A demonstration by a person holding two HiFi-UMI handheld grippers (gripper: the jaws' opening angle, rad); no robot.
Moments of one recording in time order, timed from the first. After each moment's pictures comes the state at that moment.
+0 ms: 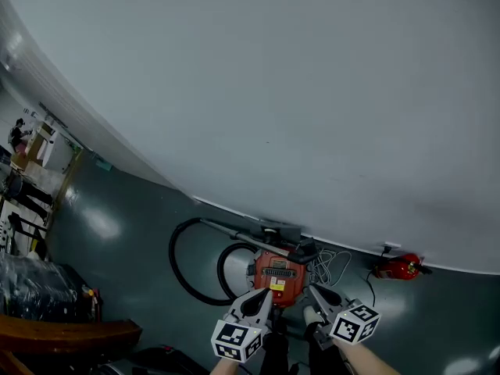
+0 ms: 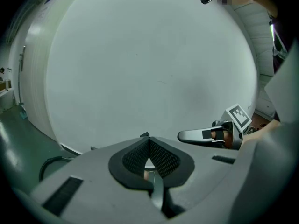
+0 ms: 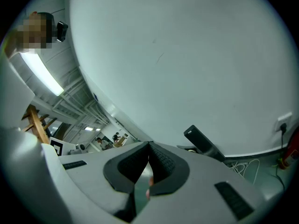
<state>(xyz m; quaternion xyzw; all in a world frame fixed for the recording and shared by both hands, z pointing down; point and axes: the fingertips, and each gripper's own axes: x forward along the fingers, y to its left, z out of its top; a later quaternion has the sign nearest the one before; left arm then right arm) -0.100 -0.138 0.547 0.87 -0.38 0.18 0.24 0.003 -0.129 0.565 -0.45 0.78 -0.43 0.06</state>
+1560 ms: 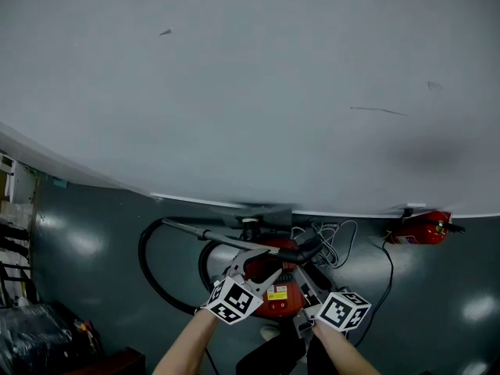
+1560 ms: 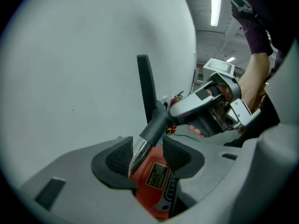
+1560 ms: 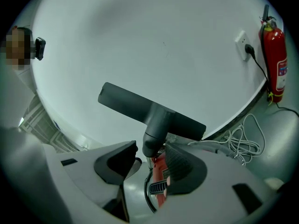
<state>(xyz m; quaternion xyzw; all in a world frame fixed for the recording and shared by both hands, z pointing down) -0.063 -0.230 0.834 0.94 -0.06 0.34 0.03 -0.004 -0.196 0.823 -0.58 0.60 -0.52 0.19</state>
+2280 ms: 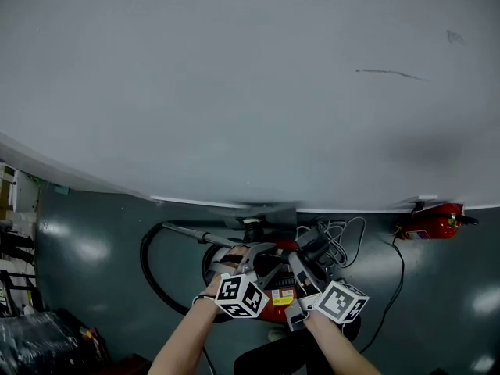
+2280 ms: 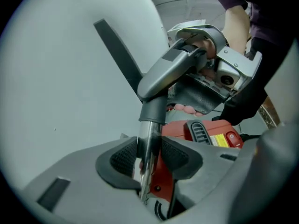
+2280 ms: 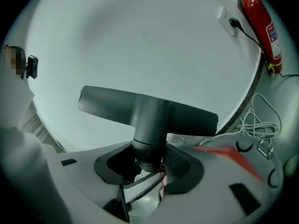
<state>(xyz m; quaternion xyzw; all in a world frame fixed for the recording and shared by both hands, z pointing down) -0.057 -0.245 0.887 0.90 0.02 0.41 -0.16 -0.010 -0.236 0.847 -0.56 0.57 -0.53 0.28</state>
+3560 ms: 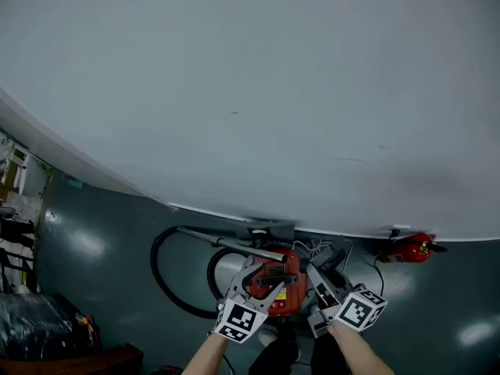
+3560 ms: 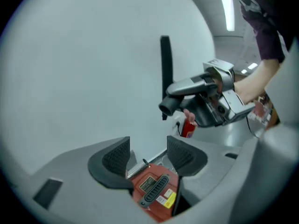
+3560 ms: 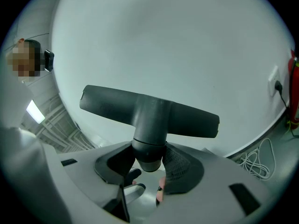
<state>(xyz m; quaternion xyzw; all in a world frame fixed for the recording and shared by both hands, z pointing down) -0.074 -0.211 0.705 0.93 -0.20 0.29 0.07 0.030 -0.206 0.662 -0.54 0.68 -0.45 0.21</state>
